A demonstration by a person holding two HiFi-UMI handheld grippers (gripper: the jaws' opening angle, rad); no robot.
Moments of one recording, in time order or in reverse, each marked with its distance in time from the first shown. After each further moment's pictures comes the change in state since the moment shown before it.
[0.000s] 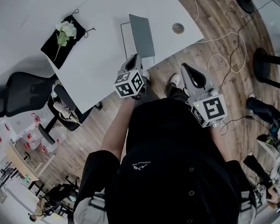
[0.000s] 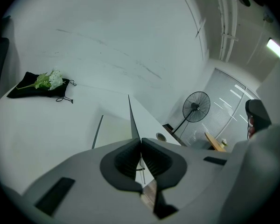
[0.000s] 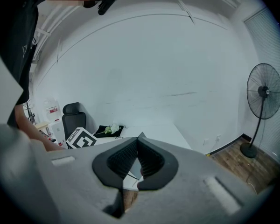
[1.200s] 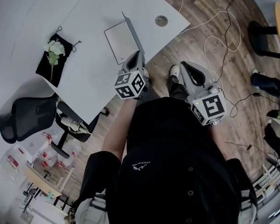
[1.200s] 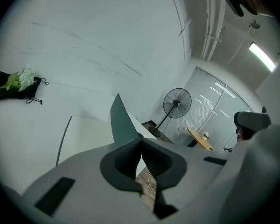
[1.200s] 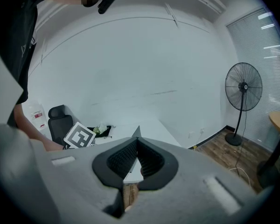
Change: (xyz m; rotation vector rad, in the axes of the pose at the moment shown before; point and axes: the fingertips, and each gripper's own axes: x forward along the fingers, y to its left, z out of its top) left arm 0.018 -0.070 0.003 0.089 0.031 -0.217; right arm -0.033 -0.020 -0.022 0.098 -0.002 -0.182
